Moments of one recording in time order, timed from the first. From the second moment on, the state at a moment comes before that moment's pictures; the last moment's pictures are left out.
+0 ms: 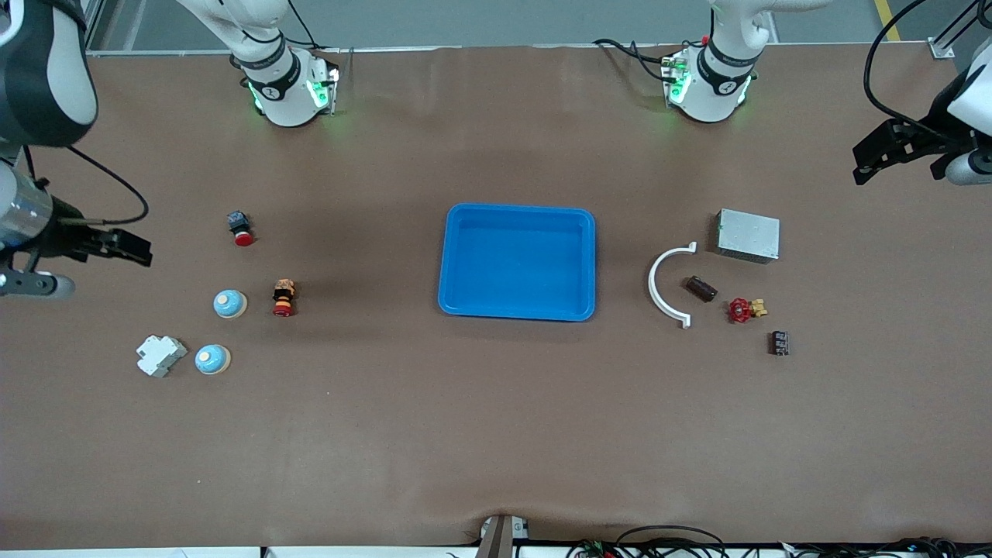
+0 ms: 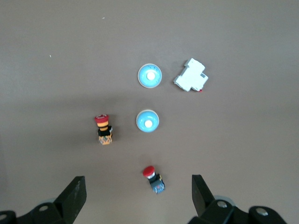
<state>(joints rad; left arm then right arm) -0.05 -0.08 -0.04 -1.58 0.07 1.51 -0.10 -0.37 0.08 0.36 -1.66 -0.12 1.66 0.07</state>
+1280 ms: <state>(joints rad) -0.05 -0.08 -0.05 -1.58 0.07 1.52 -0.10 -0.02 -0.13 0.02 -1.67 -0.03 1.54 0.05</state>
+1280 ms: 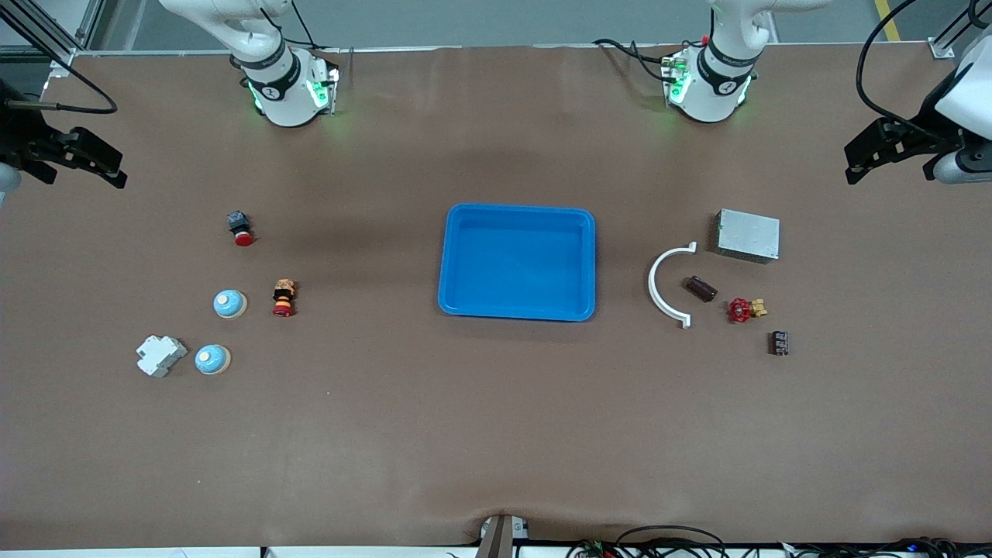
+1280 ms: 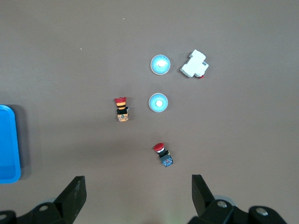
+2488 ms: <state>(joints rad) -0.05 -0.08 -0.07 -1.56 0.07 1.54 -0.10 0.03 -0.14 -0.02 -1.65 0.04 1.52 0.05</state>
